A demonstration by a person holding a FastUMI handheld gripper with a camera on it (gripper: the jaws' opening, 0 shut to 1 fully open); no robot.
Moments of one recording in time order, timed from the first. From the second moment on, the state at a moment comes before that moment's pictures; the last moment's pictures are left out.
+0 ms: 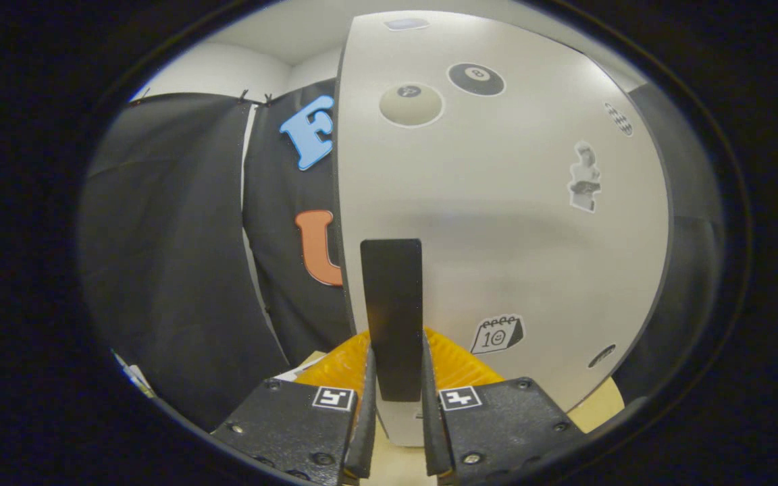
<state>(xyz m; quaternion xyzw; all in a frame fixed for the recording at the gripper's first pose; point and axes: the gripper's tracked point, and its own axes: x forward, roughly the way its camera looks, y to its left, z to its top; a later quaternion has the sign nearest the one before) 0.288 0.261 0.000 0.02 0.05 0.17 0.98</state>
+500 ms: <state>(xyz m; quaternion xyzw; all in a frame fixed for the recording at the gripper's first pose) 0.150 0.161 -0.010 0.02 0.05 0.17 0.98</state>
